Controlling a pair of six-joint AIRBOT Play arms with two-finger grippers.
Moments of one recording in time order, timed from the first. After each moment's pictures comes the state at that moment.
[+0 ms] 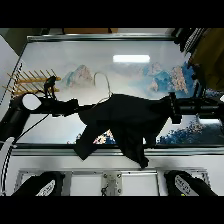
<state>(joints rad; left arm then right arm) -0.12 -1.04 0.95 1.16 -1.07 -1.75 -0.24 -1.06 0.91 -0.22 1.61 0.23</state>
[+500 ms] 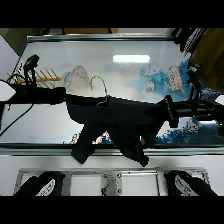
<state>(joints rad) -0.07 -1.03 1.24 1.17 -1.26 -1.63 -0.18 -1.06 0.89 -0.24 1.62 0.19</state>
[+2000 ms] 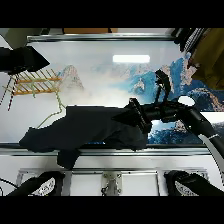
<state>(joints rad) 0.05 -1.18 1.88 1.15 -1.57 -1.56 0.26 -1.14 0.89 0.15 1.49 0.13</state>
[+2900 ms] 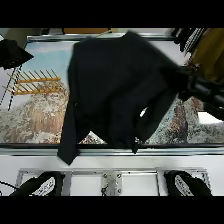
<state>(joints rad) 0.09 -1.16 1.90 1.10 -1.52 -1.55 -0.27 -0.90 0.92 0.19 1.20 0.18</state>
